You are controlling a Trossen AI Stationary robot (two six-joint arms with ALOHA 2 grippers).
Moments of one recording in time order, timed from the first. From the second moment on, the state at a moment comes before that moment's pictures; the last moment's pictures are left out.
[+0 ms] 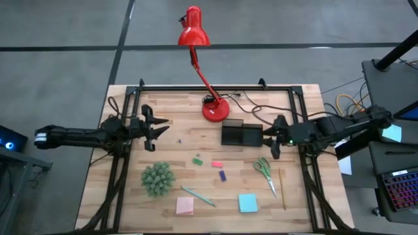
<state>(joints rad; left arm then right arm) 0.07 0.53 0.16 0.57 -0.08 0.09 0.27 0.81 0.75 -0.56 0.38 0.59</state>
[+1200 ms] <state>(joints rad) 0.07 0.67 0.20 0.75 -0.08 0.14 0.47 1.52 1.01 -0.88 0.17 1.01</state>
